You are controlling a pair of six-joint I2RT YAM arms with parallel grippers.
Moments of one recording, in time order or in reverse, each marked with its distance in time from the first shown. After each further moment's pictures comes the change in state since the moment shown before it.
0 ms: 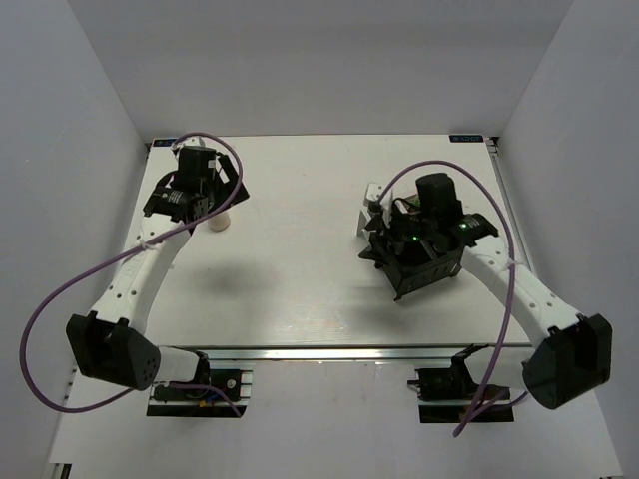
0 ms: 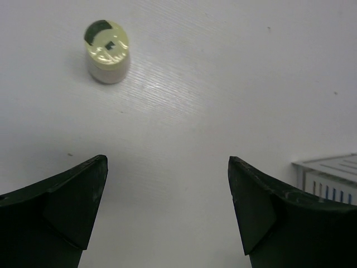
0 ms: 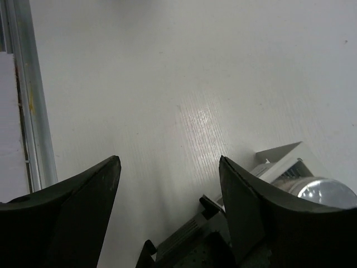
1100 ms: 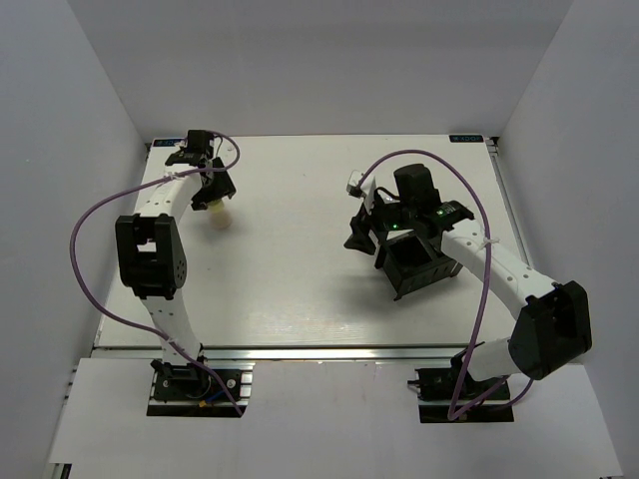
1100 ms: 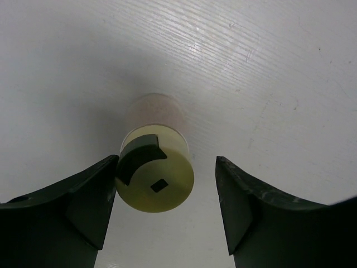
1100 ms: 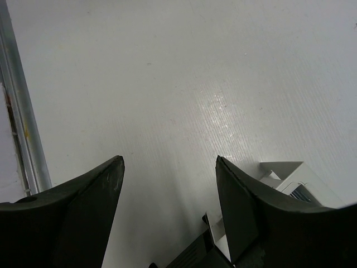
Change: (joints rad) left arm 0.203 0.618 0.291 0.013 0.043 0.127; right arm 0.069 0.181 0.097 0.077 0.095 0.162
